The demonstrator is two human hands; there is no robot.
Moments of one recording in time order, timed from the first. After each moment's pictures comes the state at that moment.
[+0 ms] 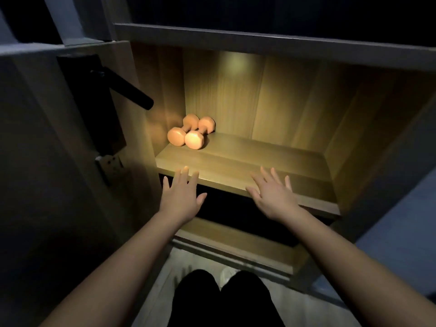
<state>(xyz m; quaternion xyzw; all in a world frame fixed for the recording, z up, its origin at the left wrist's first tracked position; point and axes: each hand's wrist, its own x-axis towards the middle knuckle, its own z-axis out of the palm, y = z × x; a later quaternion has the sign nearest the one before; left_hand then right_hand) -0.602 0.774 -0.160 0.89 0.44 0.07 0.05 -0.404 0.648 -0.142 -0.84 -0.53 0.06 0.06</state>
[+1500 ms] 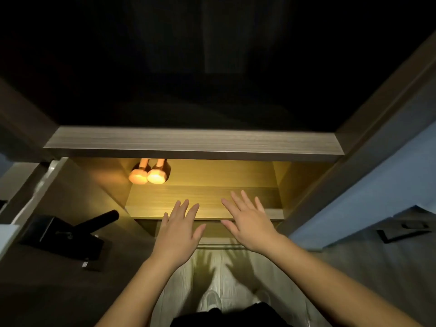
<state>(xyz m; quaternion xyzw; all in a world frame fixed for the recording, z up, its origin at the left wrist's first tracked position) -0.536 0.781 0.057 0.93 0.30 -0.06 0.20 -0.381 0.647 0.057 -0.84 -0.51 0.19 0.03</state>
